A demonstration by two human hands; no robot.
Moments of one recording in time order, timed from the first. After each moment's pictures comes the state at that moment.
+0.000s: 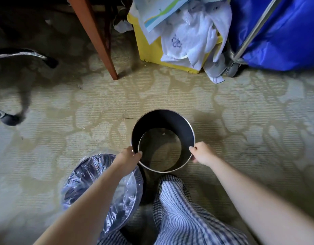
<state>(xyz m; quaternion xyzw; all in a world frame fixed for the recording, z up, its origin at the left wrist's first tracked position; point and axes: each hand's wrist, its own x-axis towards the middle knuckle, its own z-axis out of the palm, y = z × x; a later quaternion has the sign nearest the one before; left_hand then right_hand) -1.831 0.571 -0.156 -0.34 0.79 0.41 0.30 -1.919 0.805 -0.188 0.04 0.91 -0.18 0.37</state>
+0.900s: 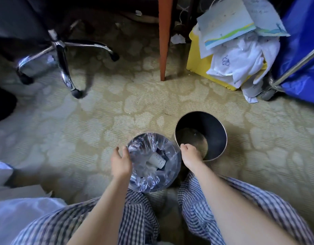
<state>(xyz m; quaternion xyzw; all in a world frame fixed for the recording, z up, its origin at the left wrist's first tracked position) -1.672 0.503 -0.081 -0.59 0.66 0.47 -0.02 -1.799 0.658 -0.096 0.02 0.88 -0.28 0.37</state>
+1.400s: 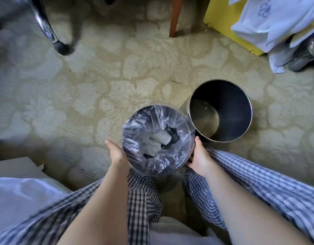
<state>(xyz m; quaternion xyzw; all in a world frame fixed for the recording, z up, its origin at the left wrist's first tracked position) -1.649 0.474 -0.207 -0.74 0.23 0.63 -0.04 -1.763 0.672 -0.203 0.38 0.62 -0.49 0.48</state>
